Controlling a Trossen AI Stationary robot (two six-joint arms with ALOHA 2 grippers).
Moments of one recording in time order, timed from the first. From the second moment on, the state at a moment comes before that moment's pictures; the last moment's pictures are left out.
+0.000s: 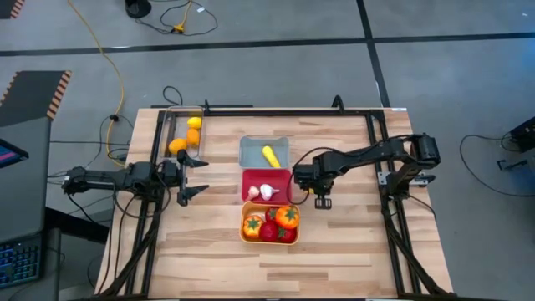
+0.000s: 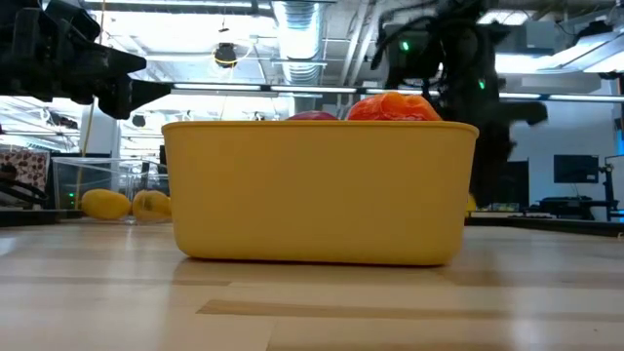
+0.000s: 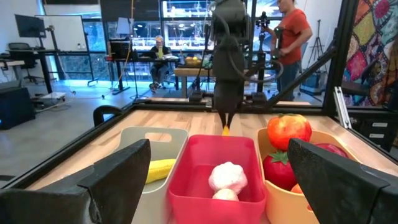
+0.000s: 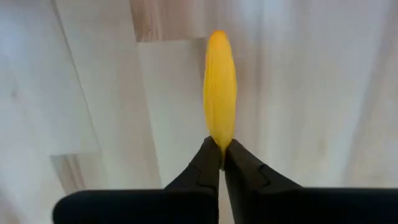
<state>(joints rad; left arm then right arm) -0.06 0.00 0.01 0.04 -0.17 0.00 -0.02 1.68 1.07 -0.95 -0.01 0.04</state>
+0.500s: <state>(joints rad) -0.06 0.00 0.01 0.04 -0.17 0.00 -0.06 1.68 1.40 -1.09 0.28 0.04</state>
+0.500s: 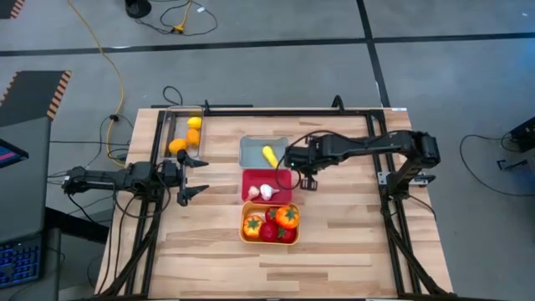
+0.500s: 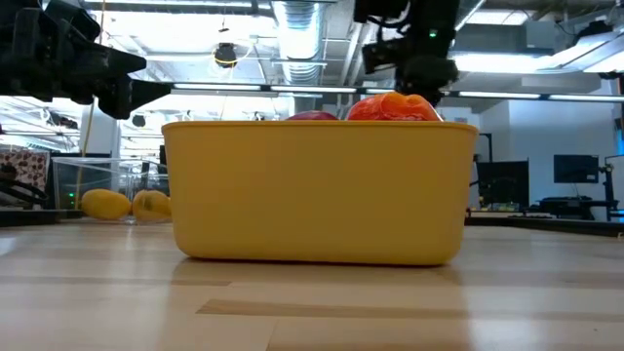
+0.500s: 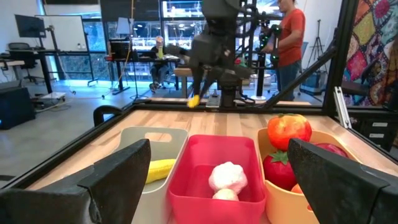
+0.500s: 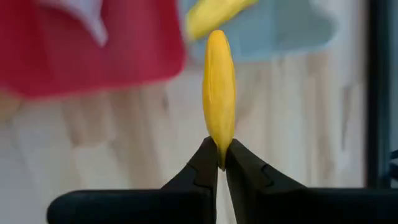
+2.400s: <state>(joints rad) -0.06 0.00 0.01 0.04 -0.17 -0.05 -0.31 1.02 0.81 -0.42 0.02 -0.04</state>
